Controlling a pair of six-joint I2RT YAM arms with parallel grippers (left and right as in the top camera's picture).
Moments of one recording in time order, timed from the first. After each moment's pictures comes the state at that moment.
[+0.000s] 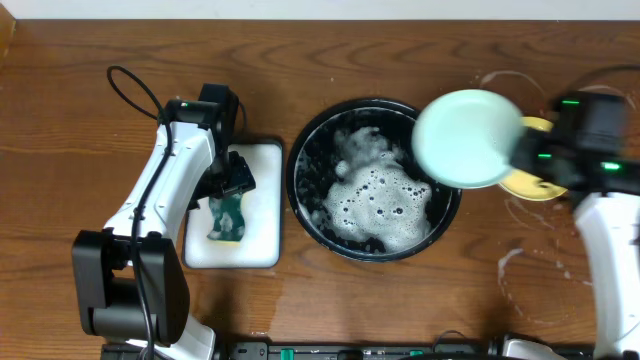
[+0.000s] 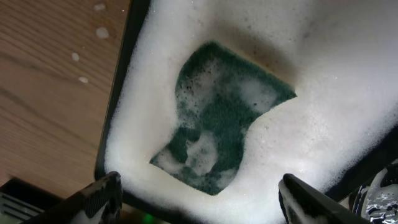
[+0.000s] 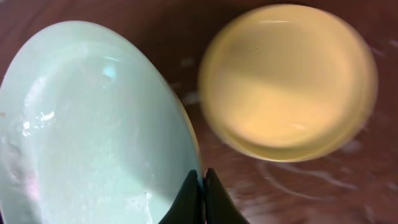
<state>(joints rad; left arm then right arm) -0.11 1.73 1.32 -1.25 -0.12 -0.53 -0.24 1.36 1.14 -0.77 -0.14 0.28</state>
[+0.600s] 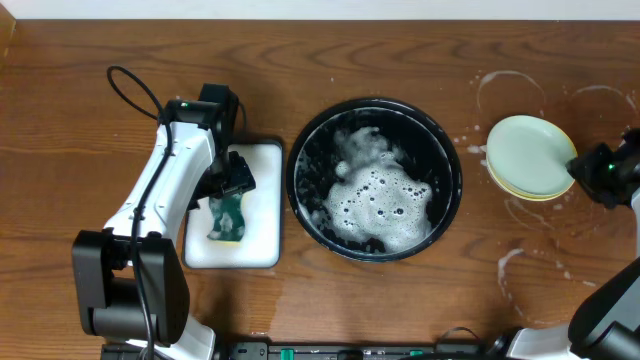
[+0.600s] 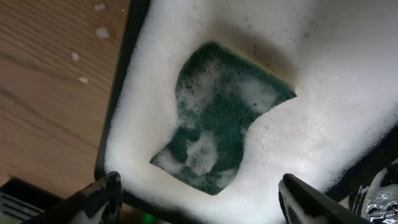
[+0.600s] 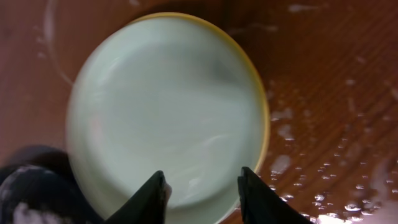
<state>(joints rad) -0.11 1.73 1.32 -1.25 -0.11 -0.53 -0.57 1.63 1.14 -0.64 -0.31 0.31</state>
